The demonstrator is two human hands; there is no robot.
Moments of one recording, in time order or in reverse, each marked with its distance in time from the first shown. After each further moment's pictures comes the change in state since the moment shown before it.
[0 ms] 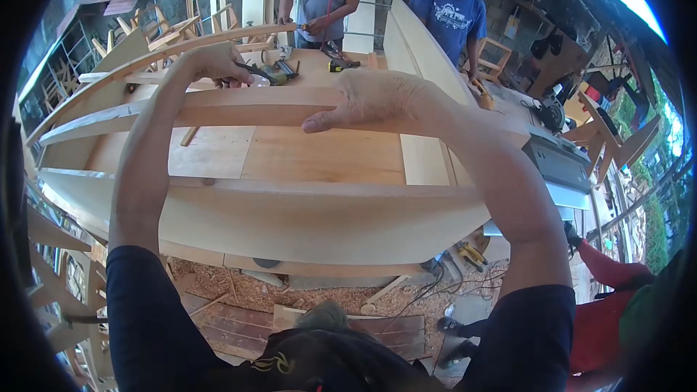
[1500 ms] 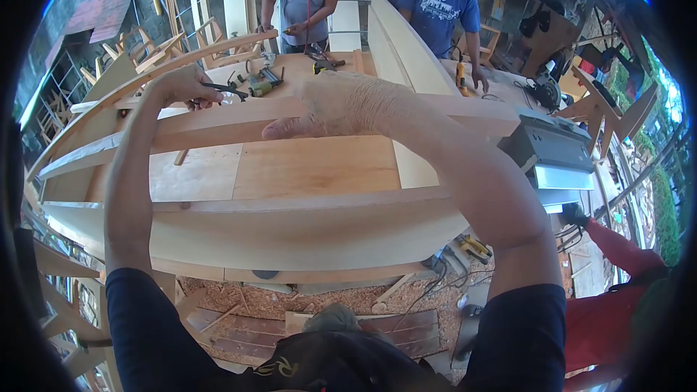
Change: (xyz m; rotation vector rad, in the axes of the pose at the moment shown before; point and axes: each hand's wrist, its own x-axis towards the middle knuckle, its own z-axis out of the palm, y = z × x) left_hand 0.001 -0.007 -0.002 -0.014 -0.009 -0.012; right_hand -0.016 -0.002 0.001 -0.190 0.163 -0.140
